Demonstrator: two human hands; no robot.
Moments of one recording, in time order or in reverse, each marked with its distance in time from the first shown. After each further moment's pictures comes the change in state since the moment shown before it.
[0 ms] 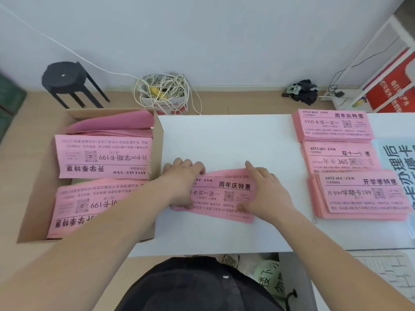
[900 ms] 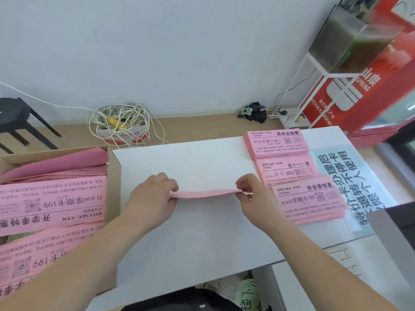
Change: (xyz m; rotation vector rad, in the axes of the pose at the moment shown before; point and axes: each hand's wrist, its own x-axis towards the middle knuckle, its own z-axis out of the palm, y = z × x) left_hand 0.013 0.013 -0.007 -0.247 0.554 0.162; right_hand -0.013 0.043 -0.039 0.502 0.354 0.056
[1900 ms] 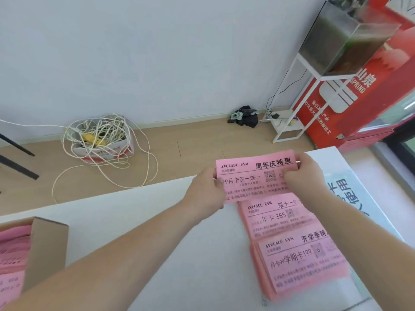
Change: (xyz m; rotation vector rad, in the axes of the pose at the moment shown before) left_hand 0.199 0.151 0.012 -0.776 -0.237 -0.255; right_hand 0.176 0.026 -0.150 0.090 0.296 0.363
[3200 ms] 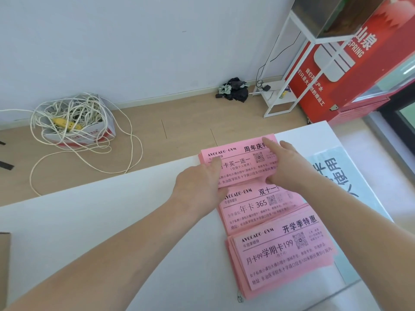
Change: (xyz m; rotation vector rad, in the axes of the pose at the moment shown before) left_hand 0.044 0.011 0.065 0.866 -0.032 0.227; right_hand 0.063 0.051 -0.016 -0.687 -0.344 -0.117
